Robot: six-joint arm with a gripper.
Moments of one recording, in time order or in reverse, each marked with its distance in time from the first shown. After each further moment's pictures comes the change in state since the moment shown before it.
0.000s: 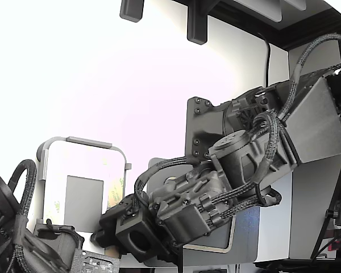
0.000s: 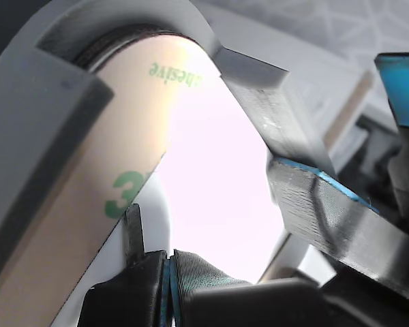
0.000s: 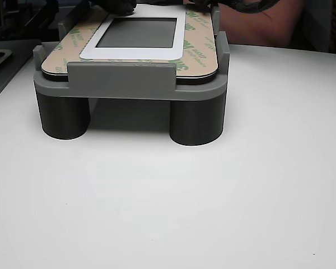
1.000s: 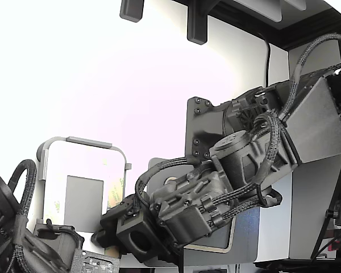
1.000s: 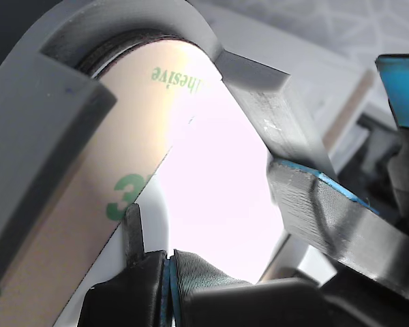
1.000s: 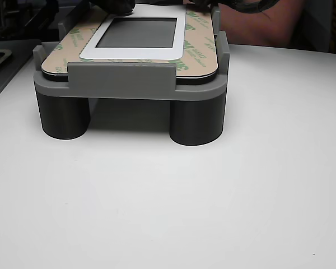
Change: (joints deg) arm 0.3 0.4 0.2 0.0 0.3 0.4
